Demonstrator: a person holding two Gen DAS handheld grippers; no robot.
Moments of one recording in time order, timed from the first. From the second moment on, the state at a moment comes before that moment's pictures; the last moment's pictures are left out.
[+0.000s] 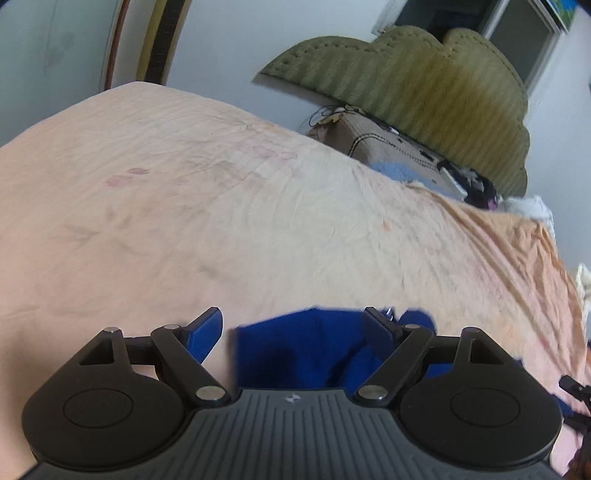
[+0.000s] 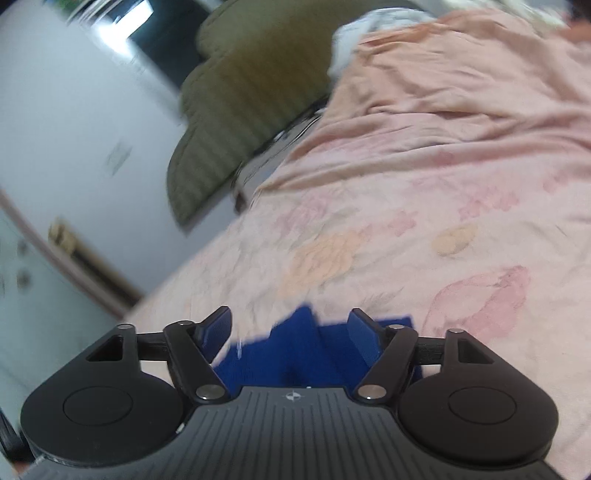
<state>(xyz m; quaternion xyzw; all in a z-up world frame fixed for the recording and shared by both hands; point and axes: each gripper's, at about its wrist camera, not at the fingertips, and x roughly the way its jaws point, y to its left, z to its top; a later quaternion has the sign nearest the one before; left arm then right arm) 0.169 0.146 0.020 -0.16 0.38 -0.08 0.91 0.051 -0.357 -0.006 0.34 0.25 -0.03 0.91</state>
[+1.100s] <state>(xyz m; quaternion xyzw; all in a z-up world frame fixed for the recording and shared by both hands) 0.125 0.114 0.037 0.09 0.34 -0.06 0.93 -0.005 -0.303 0.003 0.23 0.29 -0.01 0.93</state>
